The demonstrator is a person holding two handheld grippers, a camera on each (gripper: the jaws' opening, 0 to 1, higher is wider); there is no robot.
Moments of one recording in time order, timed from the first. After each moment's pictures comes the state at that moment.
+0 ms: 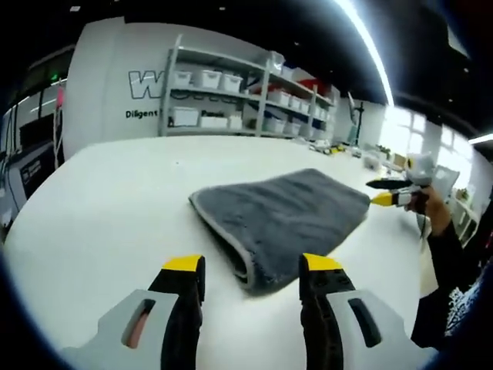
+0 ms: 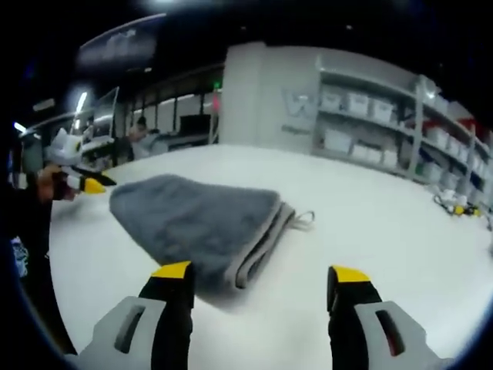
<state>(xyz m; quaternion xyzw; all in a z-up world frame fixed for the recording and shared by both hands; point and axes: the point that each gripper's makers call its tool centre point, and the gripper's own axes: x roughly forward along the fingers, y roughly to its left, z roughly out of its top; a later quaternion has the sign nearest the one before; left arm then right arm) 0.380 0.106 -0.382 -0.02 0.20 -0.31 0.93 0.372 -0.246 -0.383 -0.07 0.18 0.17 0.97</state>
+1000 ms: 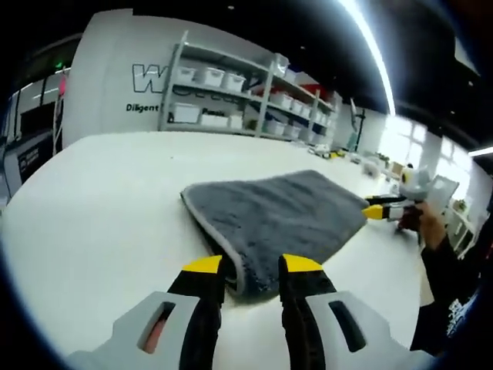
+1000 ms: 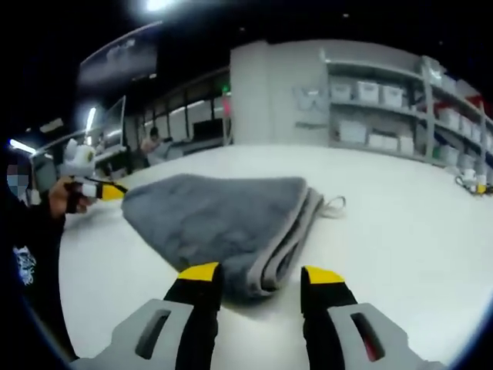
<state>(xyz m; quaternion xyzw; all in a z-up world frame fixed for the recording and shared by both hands) 0.385 0.090 -0.390 -0.04 0.21 -0.31 0.93 0.374 -0.211 -0.407 -0.01 0.19 0.22 0.96</state>
